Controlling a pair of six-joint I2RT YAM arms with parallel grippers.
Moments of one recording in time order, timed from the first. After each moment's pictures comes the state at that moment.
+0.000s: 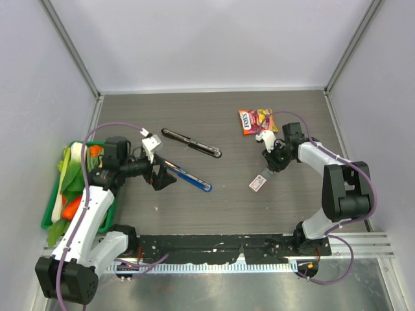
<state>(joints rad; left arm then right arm) -0.15 0.91 0.80 -0.58 0.81 0.34 0.10 1.57 0.90 -0.49 -0.35 -0.70</state>
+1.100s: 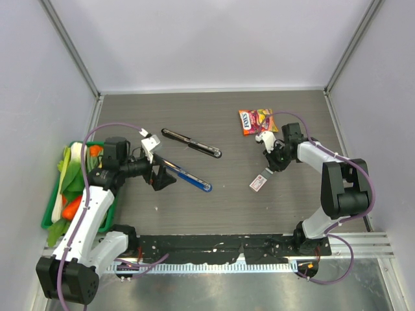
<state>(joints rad) -0.14 0.91 0.79 -0.58 0.83 0.34 0.09 1.60 0.90 -0.48 -0.33 -0.70</state>
